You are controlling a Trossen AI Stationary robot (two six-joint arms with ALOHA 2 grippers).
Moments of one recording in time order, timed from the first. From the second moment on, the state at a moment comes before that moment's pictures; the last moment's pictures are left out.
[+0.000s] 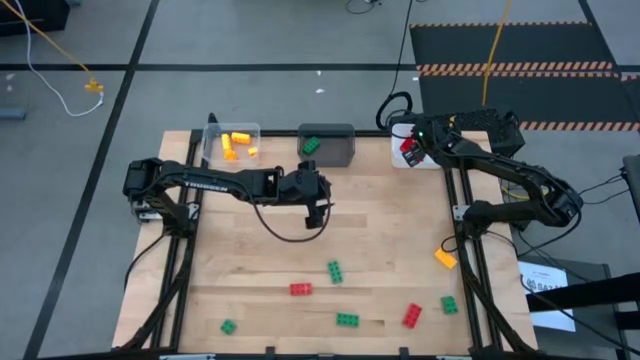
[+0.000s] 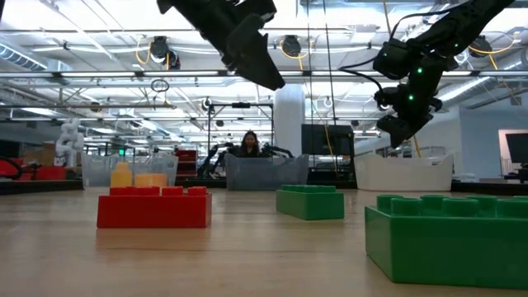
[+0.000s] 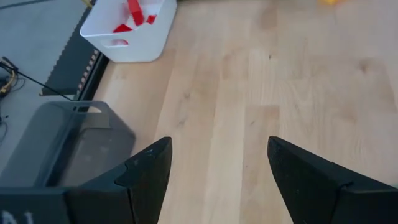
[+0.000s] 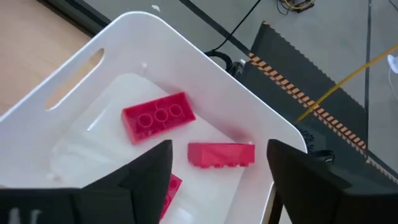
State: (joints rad) left arm 0.04 1.65 1.25 -0.27 -0.23 0.12; right arm -0.83 1.18 0.66 -0.38 0.52 -0.06
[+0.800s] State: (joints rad) left arm 0.03 1.65 1.25 -0.29 -0.23 -0.04; right arm -0.43 1.07 0.66 -0.22 0.24 -0.05
